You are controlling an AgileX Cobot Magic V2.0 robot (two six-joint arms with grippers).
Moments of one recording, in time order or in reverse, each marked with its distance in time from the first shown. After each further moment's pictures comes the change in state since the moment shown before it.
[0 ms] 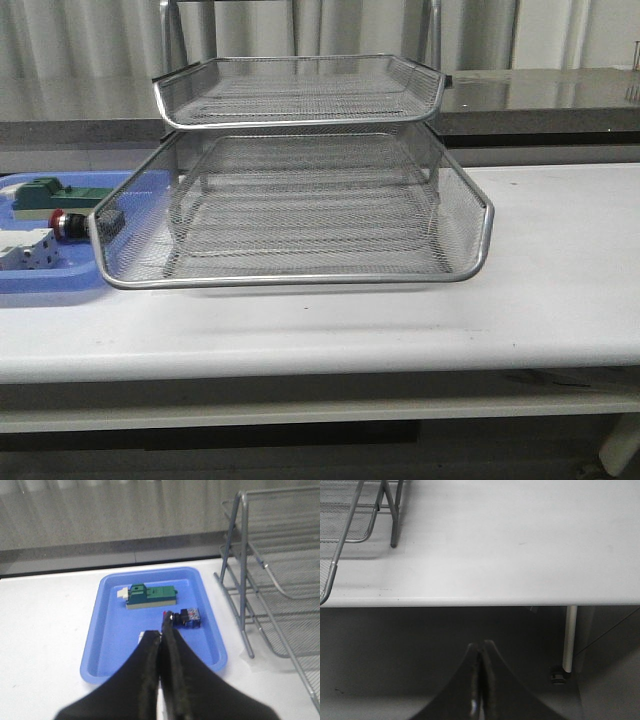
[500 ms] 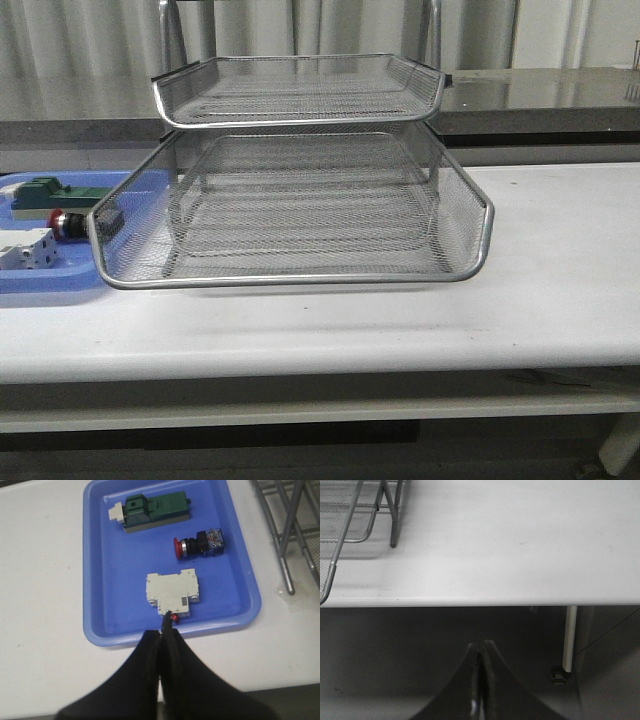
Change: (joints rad) left arm 0.000 0.633 -0.479 0.040 0.332 0.083; right arm 0.000 0.000 0.000 0.000 0.002 0.000
